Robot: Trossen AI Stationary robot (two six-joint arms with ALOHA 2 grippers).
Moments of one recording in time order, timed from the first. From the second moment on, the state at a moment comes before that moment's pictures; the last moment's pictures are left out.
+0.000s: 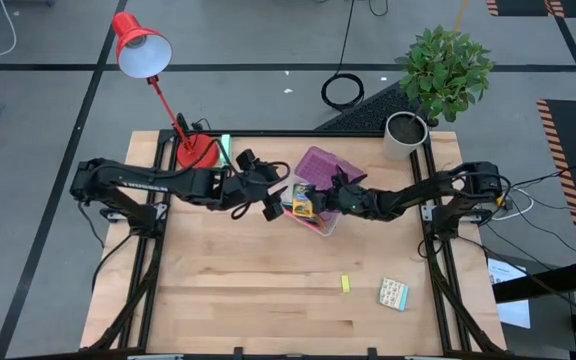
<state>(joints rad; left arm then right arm) -0.05 1.49 1.32 -0.50 -0.57 -0.14 -0.08 1.64 0.55 0.67 0.34 1.00</state>
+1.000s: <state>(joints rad) -0.09 1.49 1.32 -0.56 -0.59 -0.22 -0.12 1.37 0.62 0.28 0.01 0.00</state>
